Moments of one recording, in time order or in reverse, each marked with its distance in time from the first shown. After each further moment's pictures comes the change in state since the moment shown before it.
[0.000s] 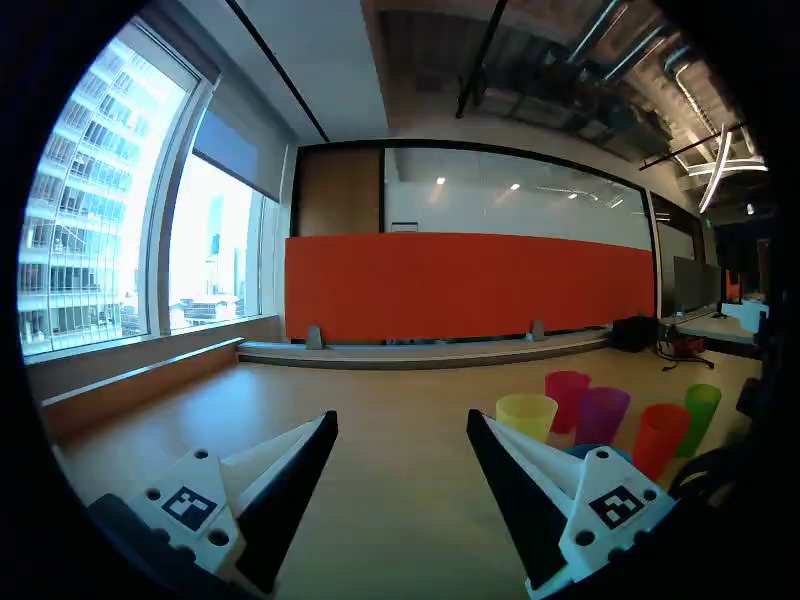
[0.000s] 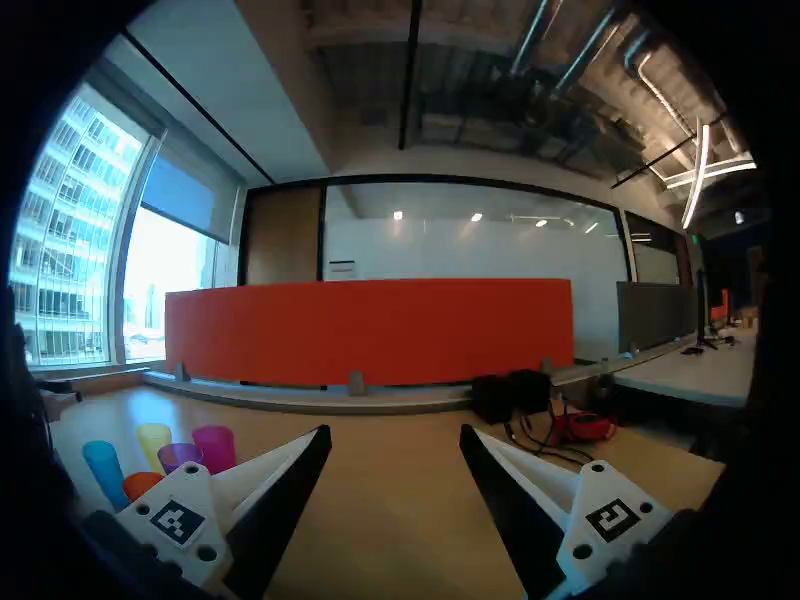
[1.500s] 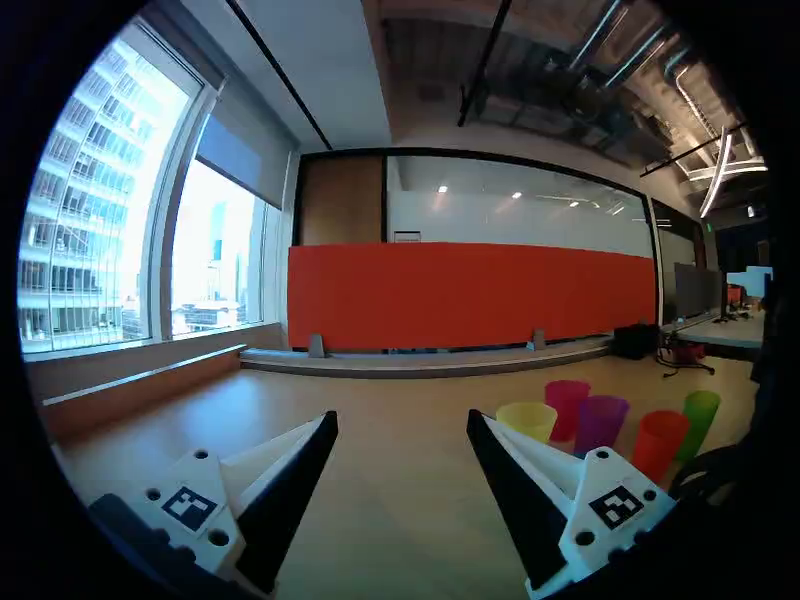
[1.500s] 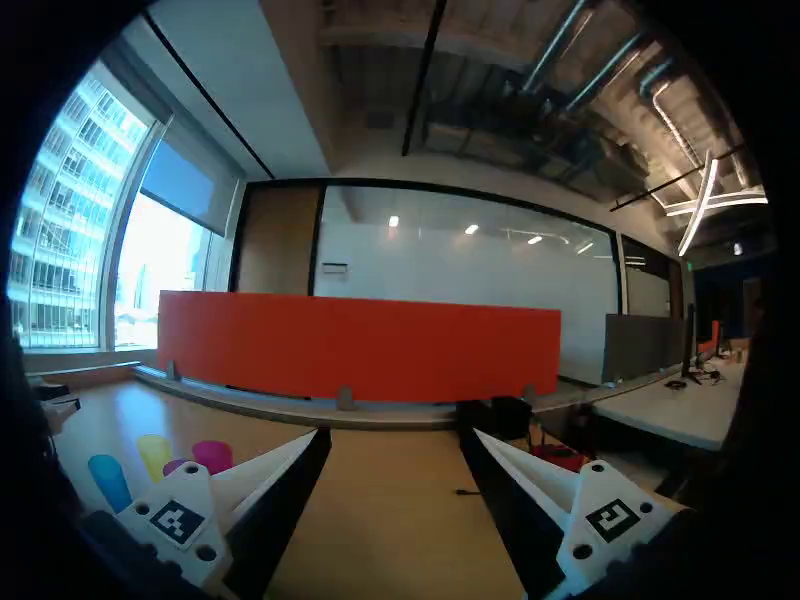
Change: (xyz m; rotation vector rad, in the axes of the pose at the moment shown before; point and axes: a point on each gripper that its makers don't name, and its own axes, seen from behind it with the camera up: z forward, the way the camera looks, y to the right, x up) left arm 0.007 -0.001 -0.002 0.005 0.028 -0.005; right arm 0.061 -0.012 -0.019 -0.046 0.002 -0.077
